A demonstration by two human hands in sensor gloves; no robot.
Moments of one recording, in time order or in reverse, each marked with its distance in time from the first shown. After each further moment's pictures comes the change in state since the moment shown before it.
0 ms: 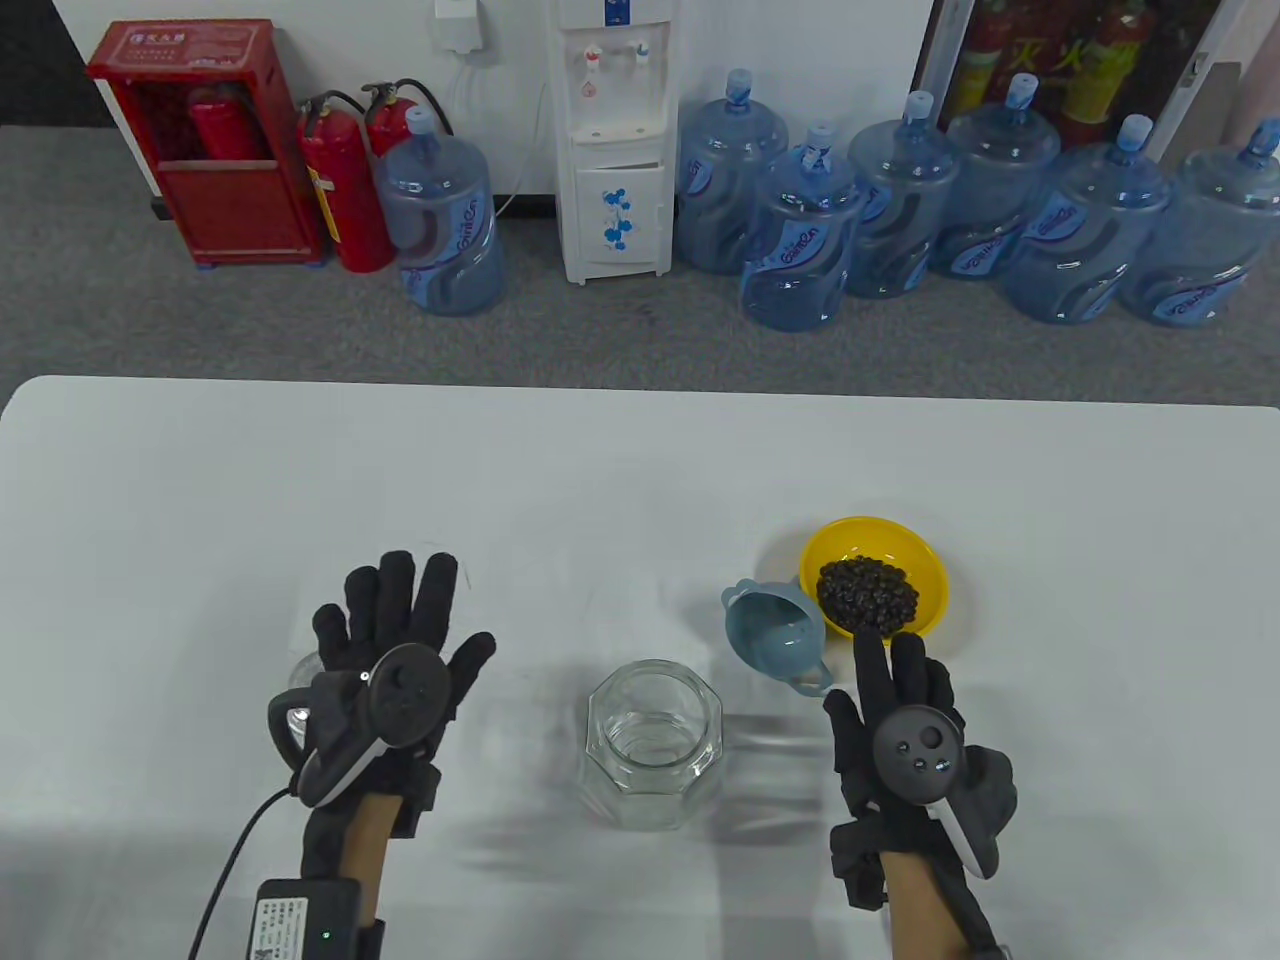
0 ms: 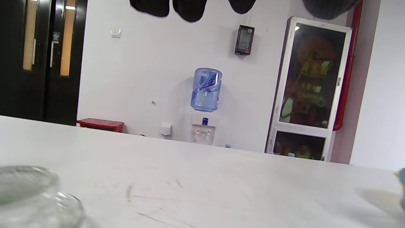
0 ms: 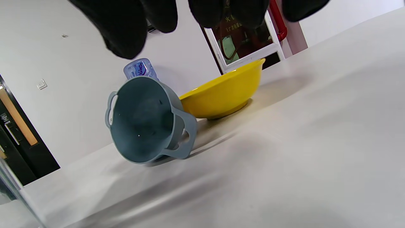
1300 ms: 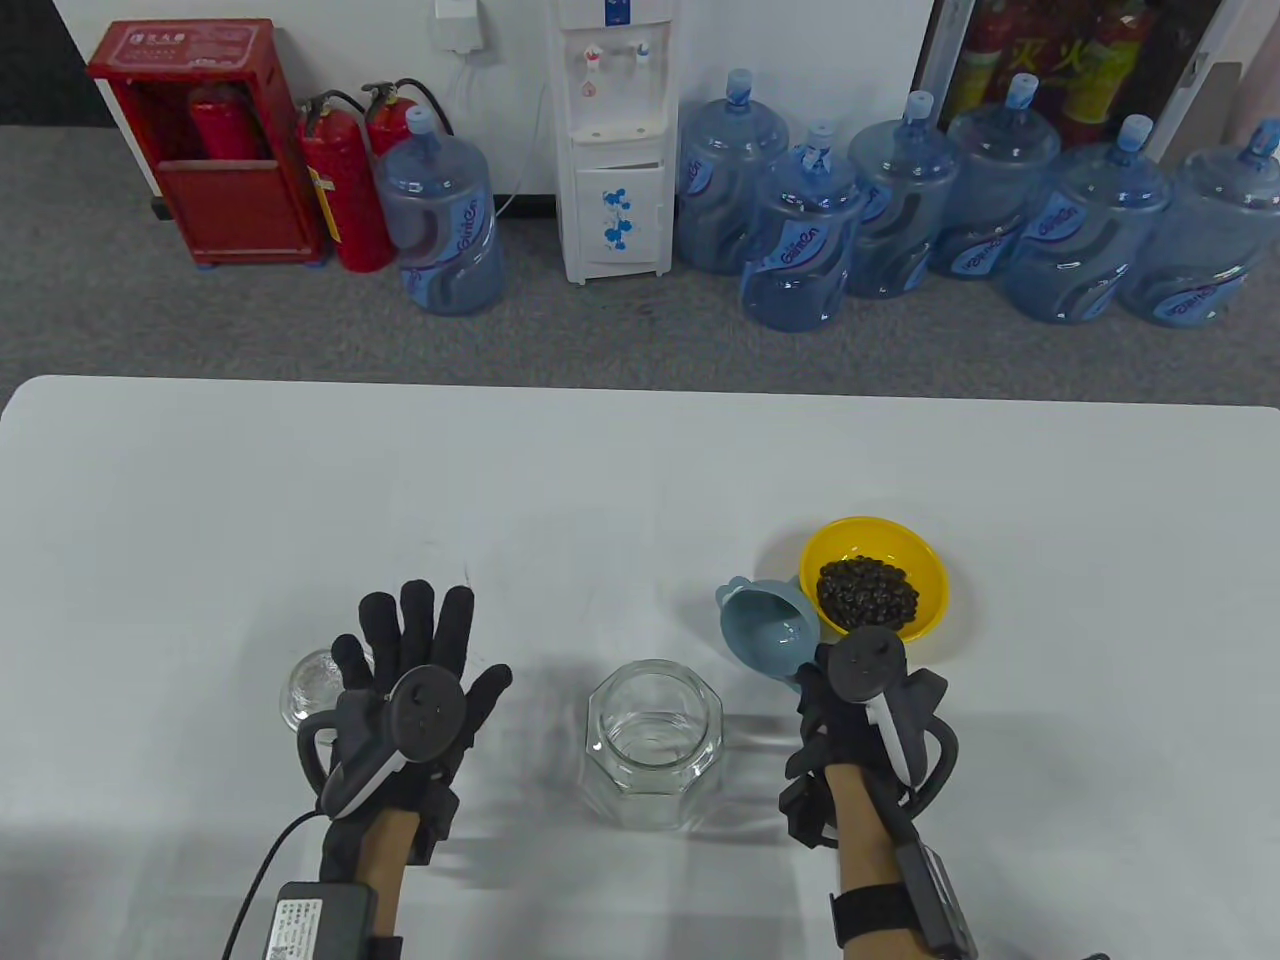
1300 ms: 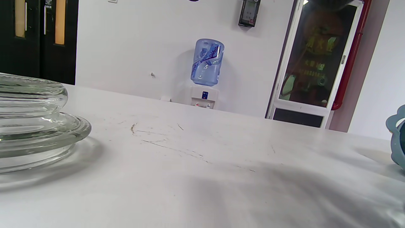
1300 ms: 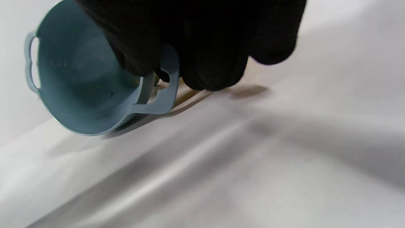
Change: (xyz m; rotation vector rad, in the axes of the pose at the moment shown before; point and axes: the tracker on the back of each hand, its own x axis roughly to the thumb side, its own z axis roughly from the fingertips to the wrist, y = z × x) left_hand -0.013 -0.045 0.004 -0.122 0.003 0.024; right_hand 0.019 0.042 -0.053 0.143 0.282 0.017
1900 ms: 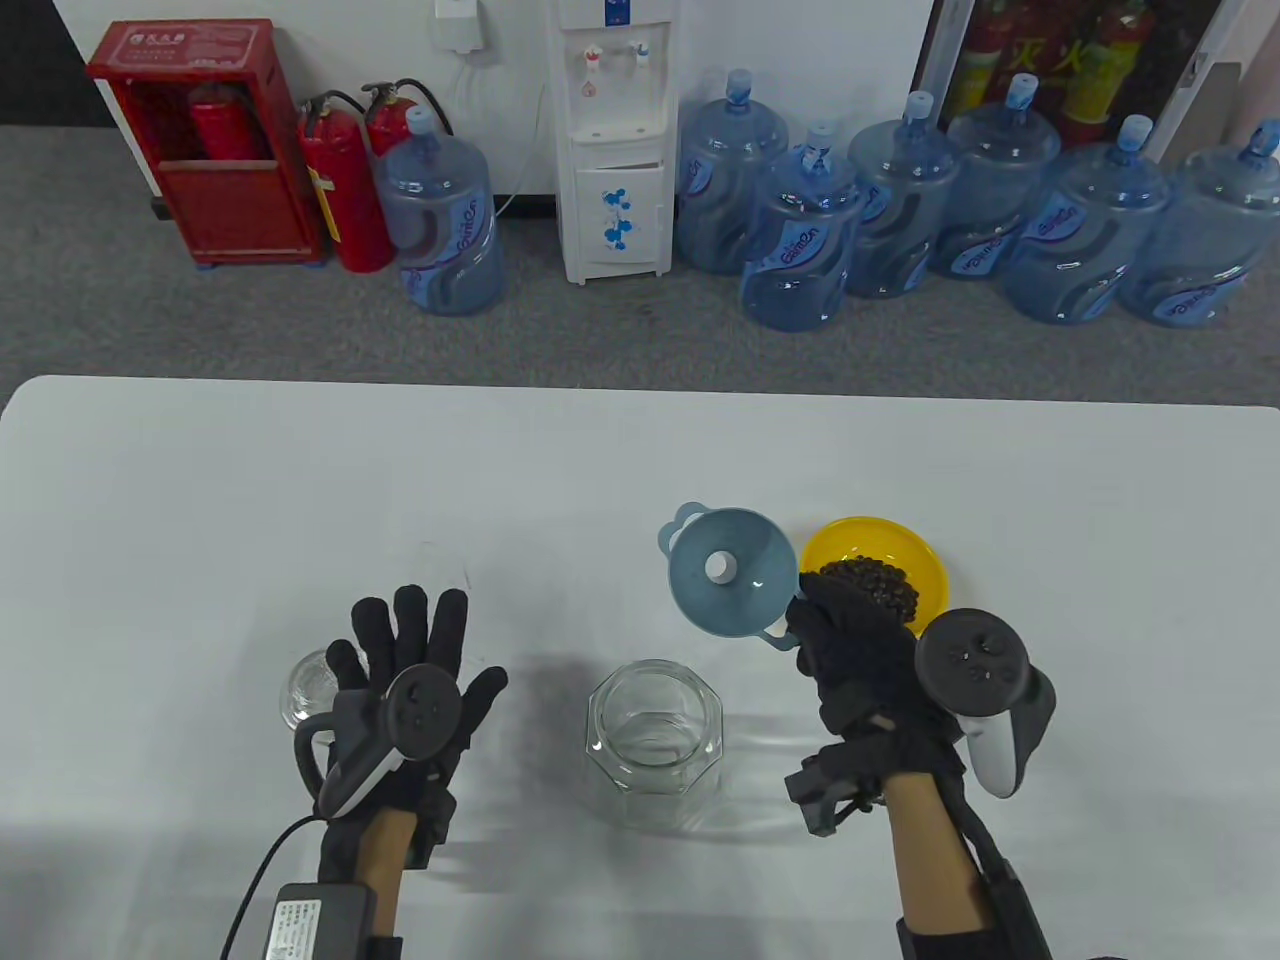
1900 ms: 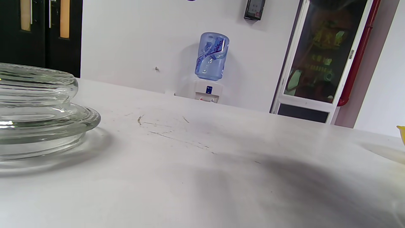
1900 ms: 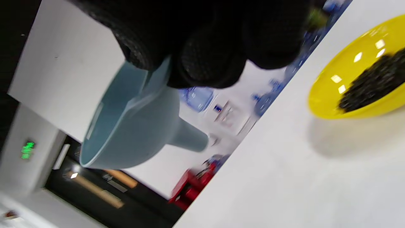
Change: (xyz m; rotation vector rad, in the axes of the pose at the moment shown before) left_hand -0.004 -0.003 0.000 -0.028 0.024 0.002; right_hand 0.044 -0.126 0.058 0.081 -0.438 -0.602
